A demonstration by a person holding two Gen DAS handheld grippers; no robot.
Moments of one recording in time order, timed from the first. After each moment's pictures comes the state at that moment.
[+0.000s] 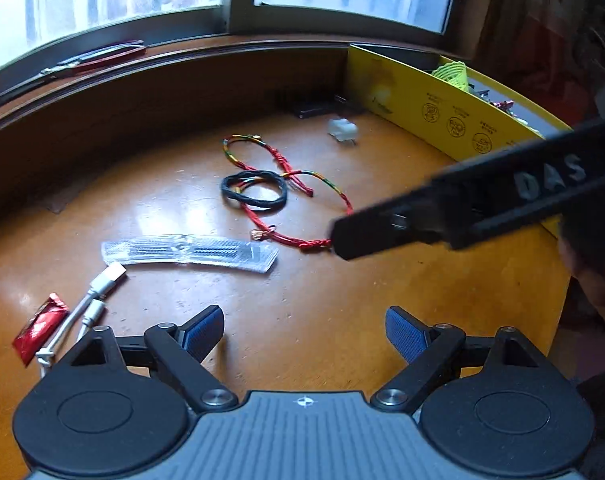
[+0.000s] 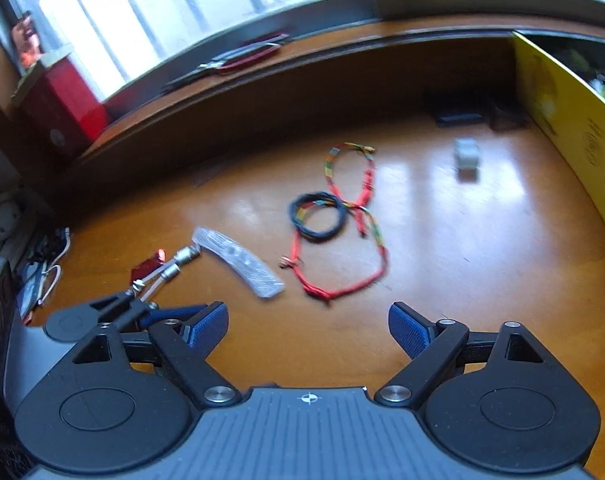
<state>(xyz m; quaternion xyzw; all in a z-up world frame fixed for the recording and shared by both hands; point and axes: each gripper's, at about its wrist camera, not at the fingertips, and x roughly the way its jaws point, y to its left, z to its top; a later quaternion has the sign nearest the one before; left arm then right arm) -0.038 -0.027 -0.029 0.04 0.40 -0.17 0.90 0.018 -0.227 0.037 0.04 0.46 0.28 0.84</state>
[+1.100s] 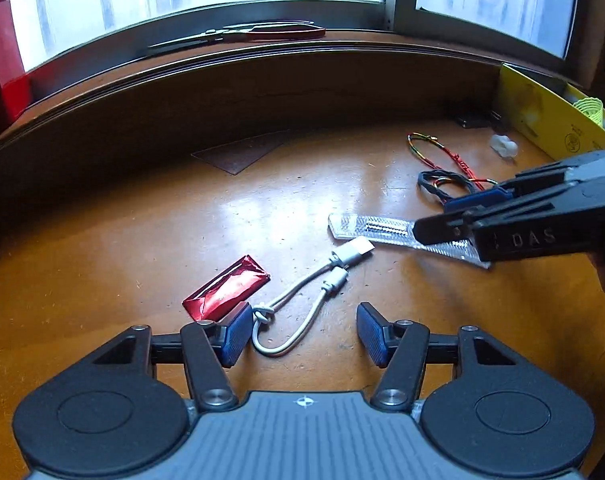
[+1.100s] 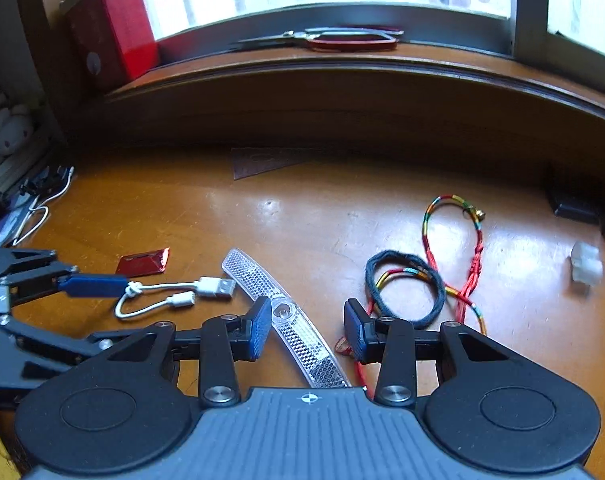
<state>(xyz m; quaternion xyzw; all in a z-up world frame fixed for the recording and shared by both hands) -0.030 0.062 -0.027 0.03 0.42 -0.03 0.91 0.051 -0.138 0.005 -0.09 0.41 0.36 0.83</state>
